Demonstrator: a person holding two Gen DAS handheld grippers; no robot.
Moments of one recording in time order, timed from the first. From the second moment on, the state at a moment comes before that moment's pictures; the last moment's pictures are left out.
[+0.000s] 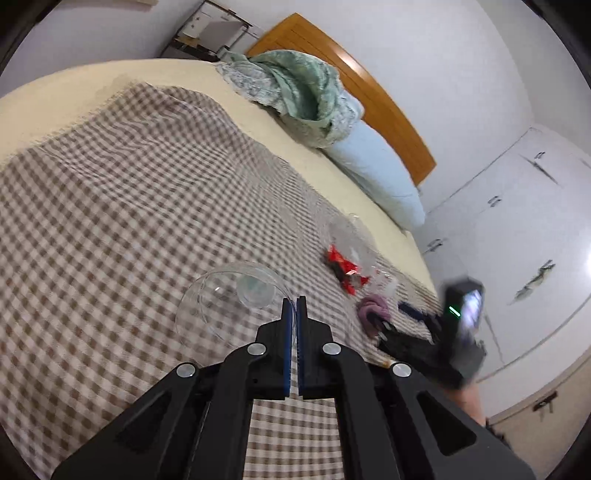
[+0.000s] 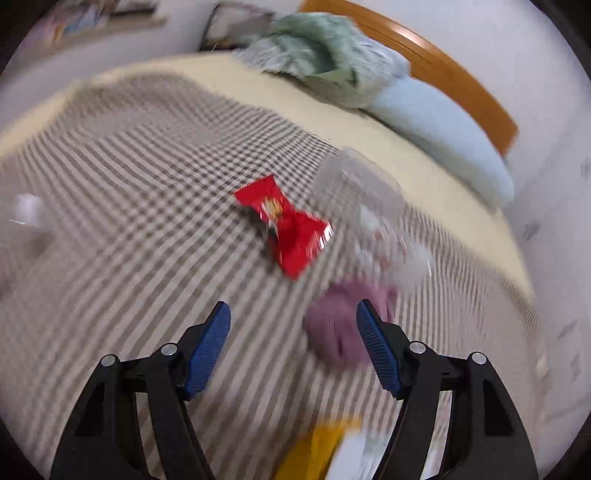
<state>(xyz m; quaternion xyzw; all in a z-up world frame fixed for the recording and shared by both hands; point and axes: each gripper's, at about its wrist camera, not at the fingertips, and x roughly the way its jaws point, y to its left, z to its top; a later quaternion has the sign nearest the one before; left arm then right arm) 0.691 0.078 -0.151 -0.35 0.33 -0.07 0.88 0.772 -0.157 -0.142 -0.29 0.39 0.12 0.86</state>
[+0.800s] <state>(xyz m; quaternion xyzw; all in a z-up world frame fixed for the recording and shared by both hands) 0.636 0.029 -0.079 -0.21 0.30 -0.04 0.93 0.655 -0.197 -0.071 -0.06 0.37 0.15 0.91</state>
